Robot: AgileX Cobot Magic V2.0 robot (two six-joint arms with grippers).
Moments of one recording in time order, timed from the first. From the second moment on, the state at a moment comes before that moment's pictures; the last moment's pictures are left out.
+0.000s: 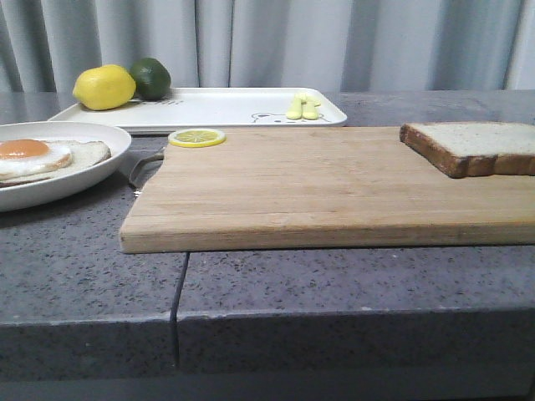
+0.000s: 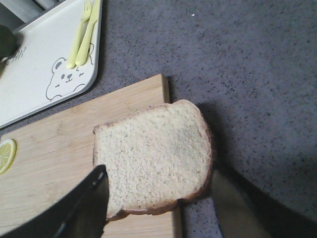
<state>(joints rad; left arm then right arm) -0.07 0.59 -0.89 -0.27 0.90 0.09 -0.48 1.19 -0.83 1.06 0.82 -0.74</state>
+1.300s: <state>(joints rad) -0.07 0.59 -0.89 -0.27 0.90 0.09 -0.44 1.56 -0.82 1.26 0.83 -0.90</state>
